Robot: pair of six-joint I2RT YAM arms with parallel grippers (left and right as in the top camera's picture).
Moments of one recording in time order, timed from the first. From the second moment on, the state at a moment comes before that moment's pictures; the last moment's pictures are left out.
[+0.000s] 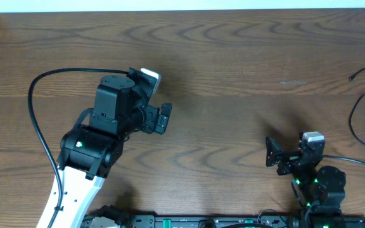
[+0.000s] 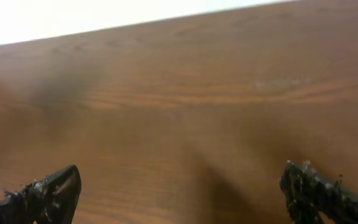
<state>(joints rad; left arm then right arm) -0.34 1.08 1.13 -0.80 0.07 0.05 0.03 0.16 0.09 -0.26 -0.22 0.18</state>
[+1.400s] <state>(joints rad) -0.34 1.08 1.13 -0.75 0.07 0.09 0.03 0.22 0.01 -0.05 -0.22 0.15</state>
